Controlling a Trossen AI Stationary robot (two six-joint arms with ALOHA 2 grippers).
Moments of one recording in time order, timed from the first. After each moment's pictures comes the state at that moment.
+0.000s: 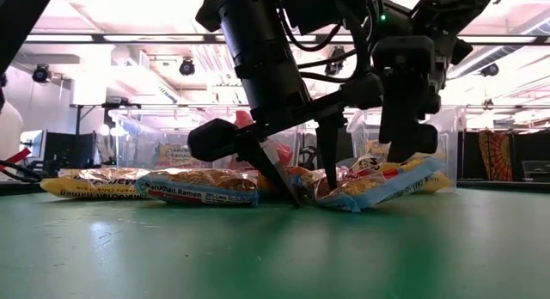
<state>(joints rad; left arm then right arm) -0.24 2.22 1.61 -0.65 -0.20 -1.57 -0.09 1.46 0.76 -0.30 -0.37 0.59</state>
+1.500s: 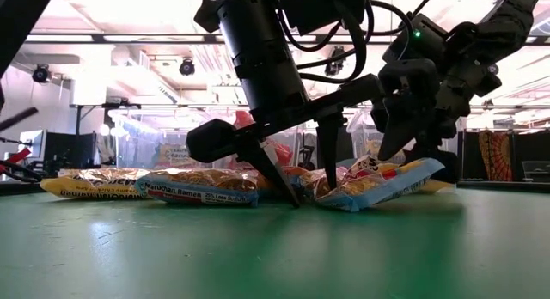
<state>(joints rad) -0.22 2.22 1.60 -0.62 -0.21 -1.61 -0.08 1.42 0.49 0.15 -0.33 0.88</state>
